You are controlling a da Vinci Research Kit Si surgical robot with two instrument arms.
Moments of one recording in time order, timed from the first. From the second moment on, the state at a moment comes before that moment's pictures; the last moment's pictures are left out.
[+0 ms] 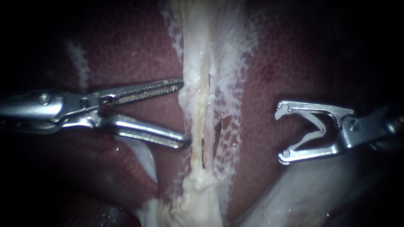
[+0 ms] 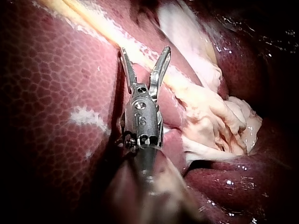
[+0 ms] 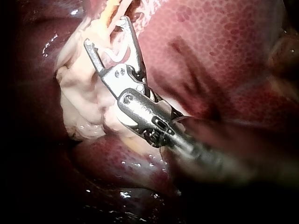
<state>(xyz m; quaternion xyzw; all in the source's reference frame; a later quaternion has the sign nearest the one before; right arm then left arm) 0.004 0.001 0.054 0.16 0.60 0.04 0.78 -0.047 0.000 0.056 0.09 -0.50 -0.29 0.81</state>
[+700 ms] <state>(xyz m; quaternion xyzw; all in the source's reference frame) 0.004 0.001 0.054 0.16 0.60 0.04 0.78 -0.047 0.001 0.057 0.11 -0.47 -0.35 0.80</state>
